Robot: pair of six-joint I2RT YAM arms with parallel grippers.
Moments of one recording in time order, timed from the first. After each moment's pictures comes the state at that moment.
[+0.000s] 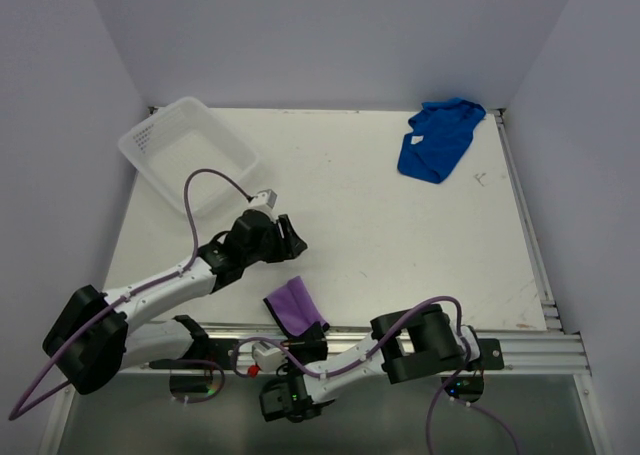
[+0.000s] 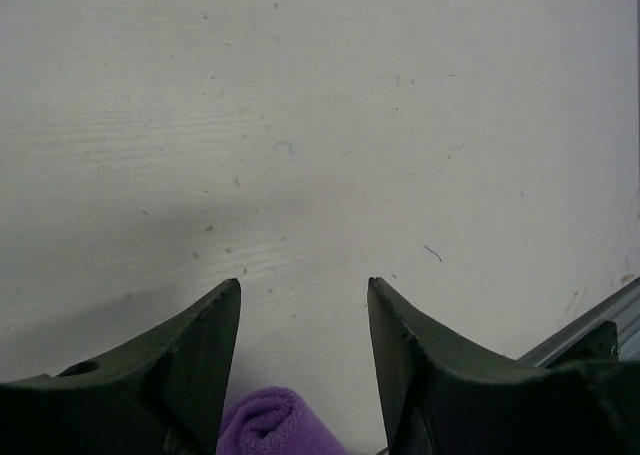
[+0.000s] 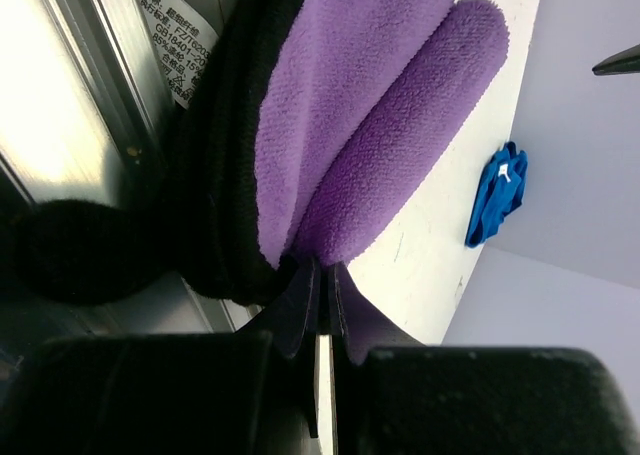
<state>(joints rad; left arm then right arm) -0.69 1.15 0.53 0.00 -0.03 -0.79 1.84 2.09 1.24 -0.79 1.08 0.31</state>
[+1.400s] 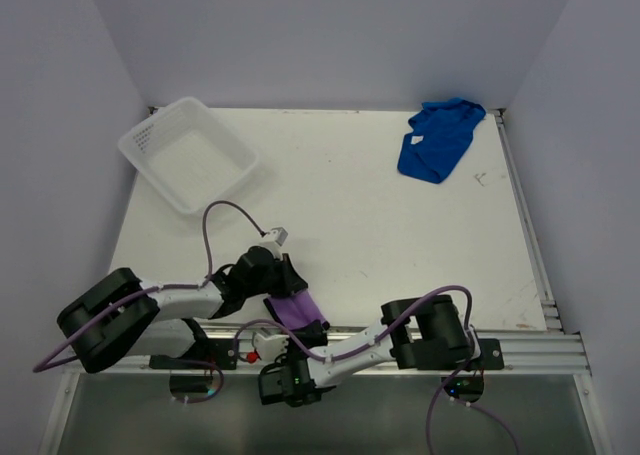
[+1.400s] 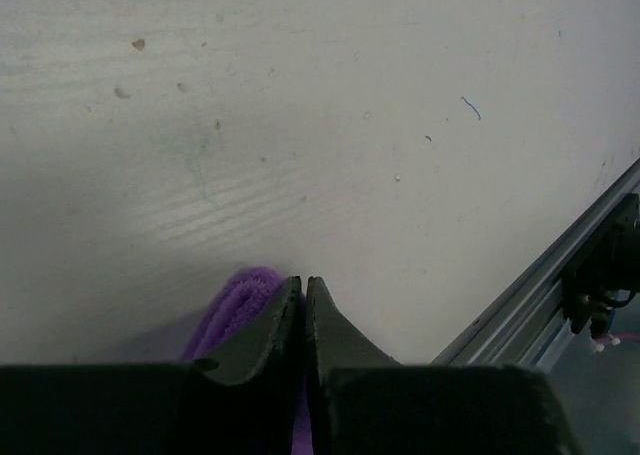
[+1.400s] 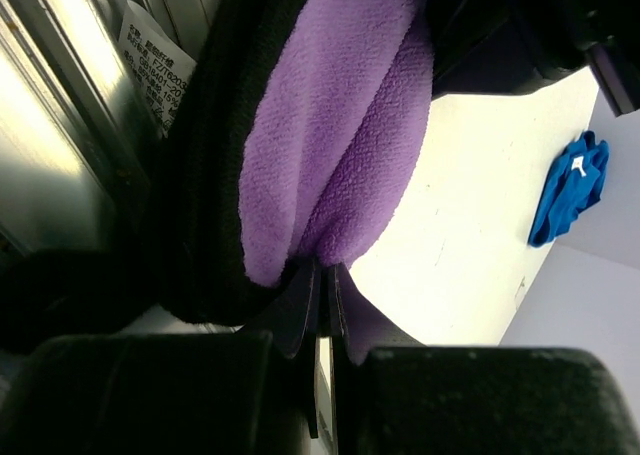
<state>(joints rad) -0.81 1.24 0.24 0.35 0.10 -0.82 1.77 2.03 1.22 -0.73 0.95 0.30</state>
